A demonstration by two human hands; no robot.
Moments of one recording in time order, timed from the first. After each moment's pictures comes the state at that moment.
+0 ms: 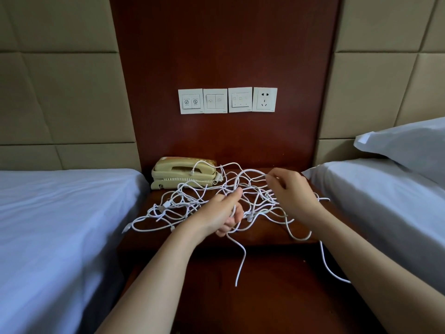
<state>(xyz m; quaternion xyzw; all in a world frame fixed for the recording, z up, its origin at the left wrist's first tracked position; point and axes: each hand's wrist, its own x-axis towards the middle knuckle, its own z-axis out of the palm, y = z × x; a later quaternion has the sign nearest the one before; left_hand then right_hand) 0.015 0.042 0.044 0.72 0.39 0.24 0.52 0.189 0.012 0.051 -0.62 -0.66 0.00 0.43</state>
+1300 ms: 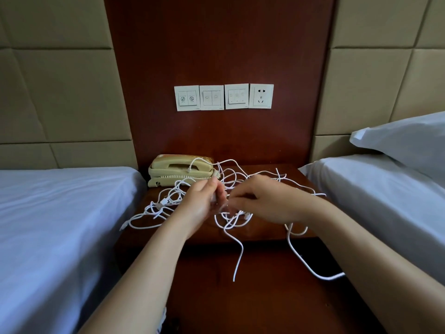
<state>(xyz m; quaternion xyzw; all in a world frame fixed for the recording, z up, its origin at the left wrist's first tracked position) 0.005 0.058 0.036 0.63 0.30 0.44 0.56 0.147 -0.016 0.086 -0.49 -0.83 0.13 0.22</state>
